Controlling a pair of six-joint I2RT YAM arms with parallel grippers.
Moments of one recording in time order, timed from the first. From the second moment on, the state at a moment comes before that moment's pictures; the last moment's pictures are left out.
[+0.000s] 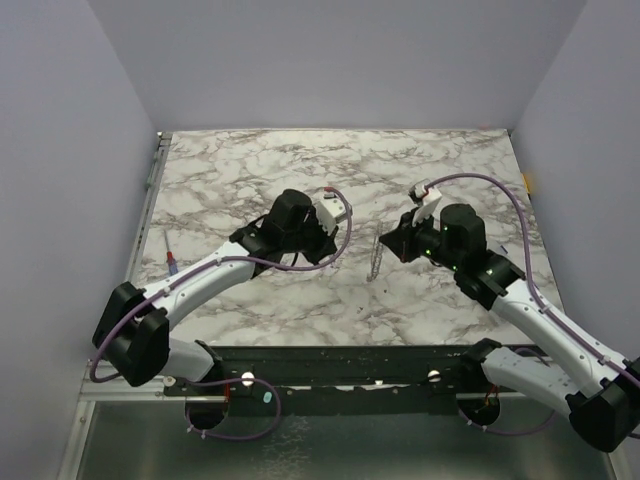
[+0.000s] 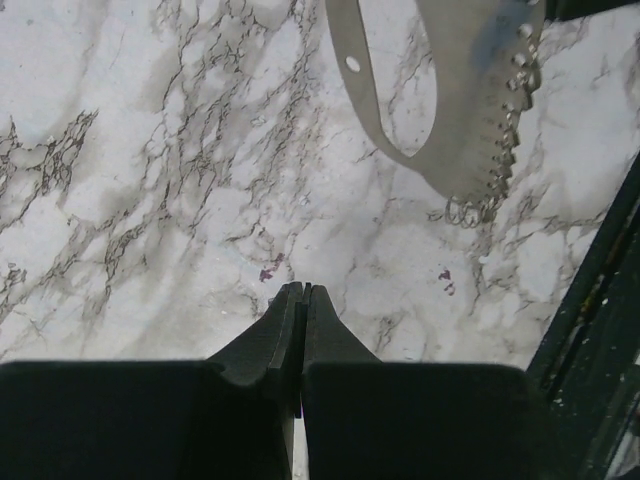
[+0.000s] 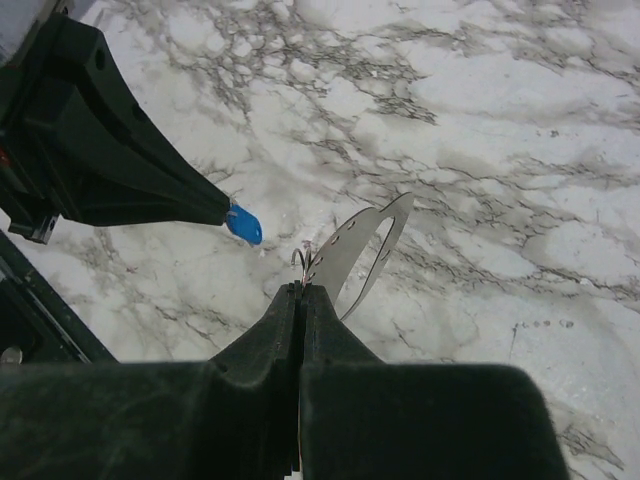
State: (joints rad) left arm -0.70 1.41 0.98 -0.21 0.33 0.13; right arm 0.58 0.94 0.78 -0.21 -0.15 0.19
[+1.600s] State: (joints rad) left arm -0.69 1.09 0.79 0.20 0.82 -0.26; right arm 0.64 1.04 0.86 -0.17 -0.63 -0.03
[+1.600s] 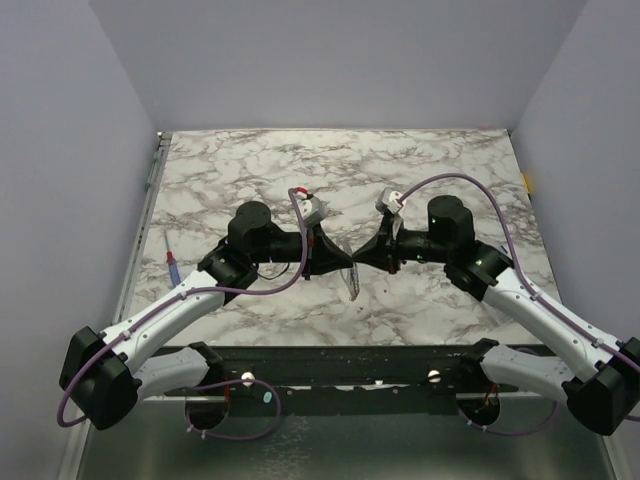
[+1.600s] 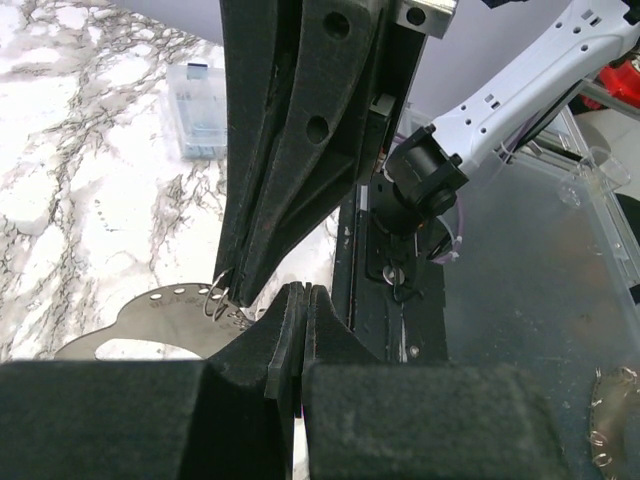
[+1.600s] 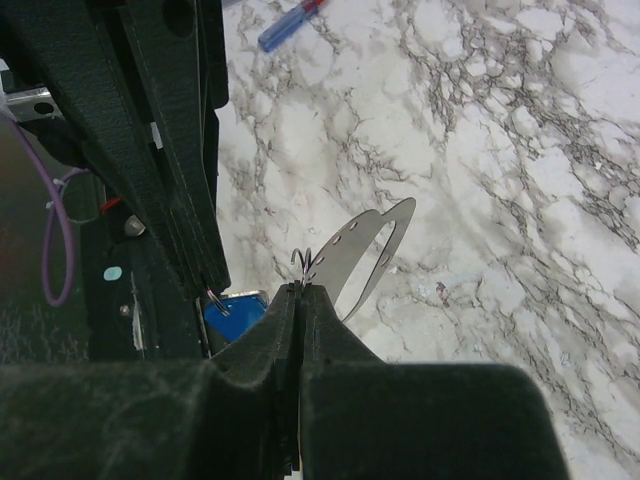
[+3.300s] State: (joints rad) left arm -0.65 1.11 0.84 0.14 0.75 -0.28; right arm 0.68 1.00 0.86 -0.19 -0.61 -0.08
